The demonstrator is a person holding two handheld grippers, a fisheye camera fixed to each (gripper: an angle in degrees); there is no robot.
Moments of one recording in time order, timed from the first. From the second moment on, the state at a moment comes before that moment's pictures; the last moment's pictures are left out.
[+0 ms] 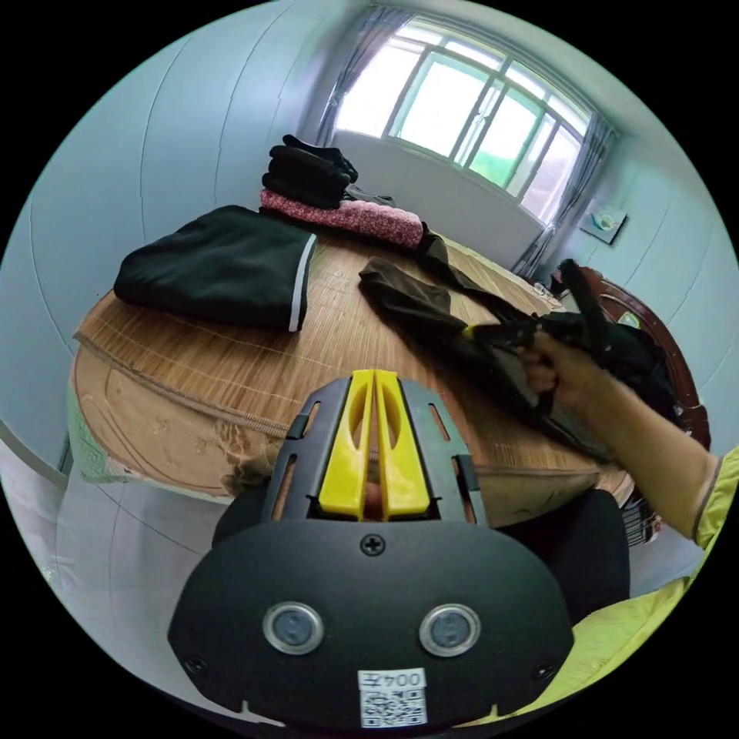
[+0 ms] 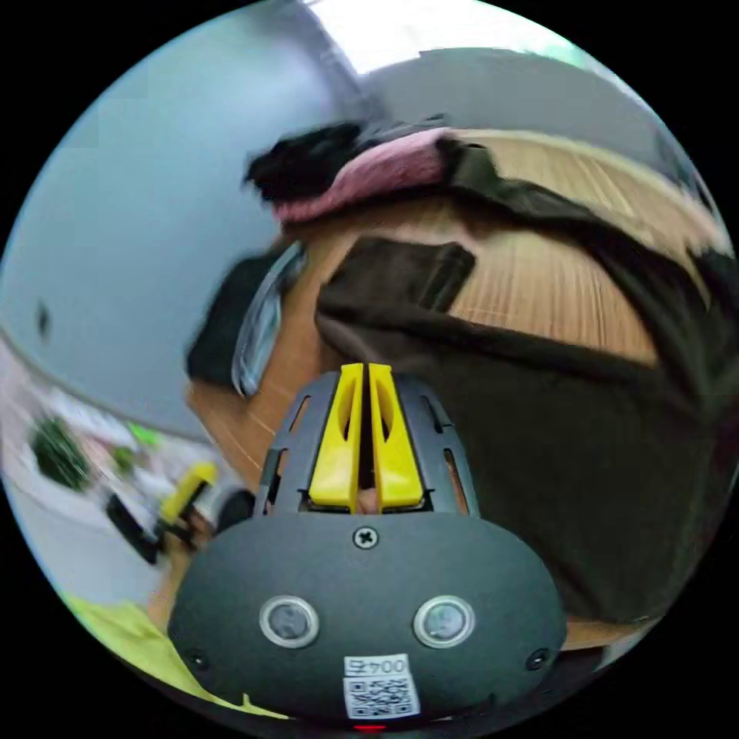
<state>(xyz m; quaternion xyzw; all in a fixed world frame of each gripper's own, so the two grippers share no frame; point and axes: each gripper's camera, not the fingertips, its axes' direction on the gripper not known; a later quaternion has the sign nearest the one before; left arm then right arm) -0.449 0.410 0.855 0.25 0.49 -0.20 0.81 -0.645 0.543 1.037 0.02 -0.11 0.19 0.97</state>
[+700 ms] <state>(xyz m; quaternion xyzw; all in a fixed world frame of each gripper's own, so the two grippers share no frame) -0.324 0.150 0.826 0.16 0.65 -0.05 0.74 -0.474 1.051 0.970 0.36 -0.43 0.44 0.70</state>
